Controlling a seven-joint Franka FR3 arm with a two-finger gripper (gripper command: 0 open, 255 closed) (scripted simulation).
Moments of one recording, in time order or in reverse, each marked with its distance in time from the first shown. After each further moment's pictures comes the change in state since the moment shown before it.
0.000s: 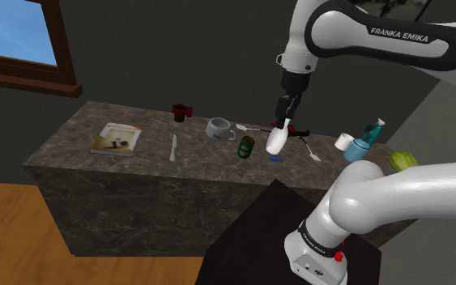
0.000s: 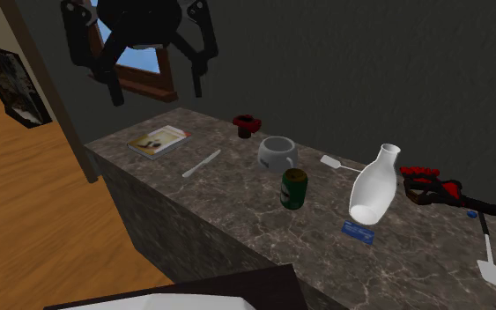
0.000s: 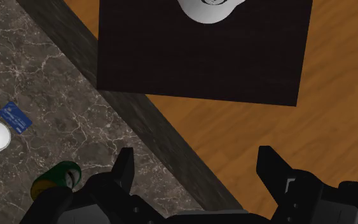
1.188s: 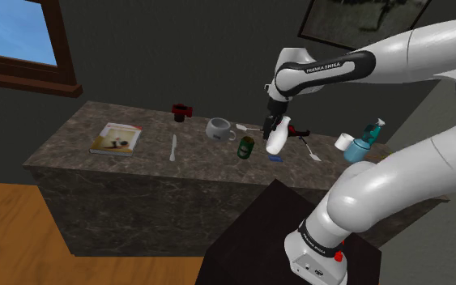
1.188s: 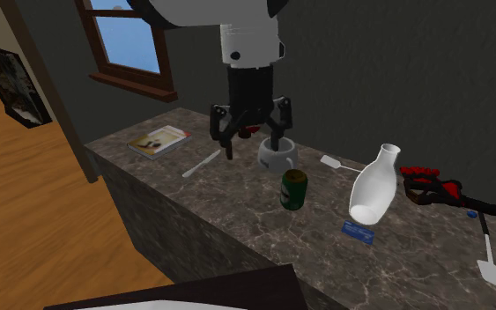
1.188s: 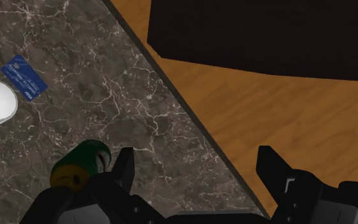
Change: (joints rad) arm -0.059 0.357 -0.284 -0.102 -0.132 0.552 -0.286
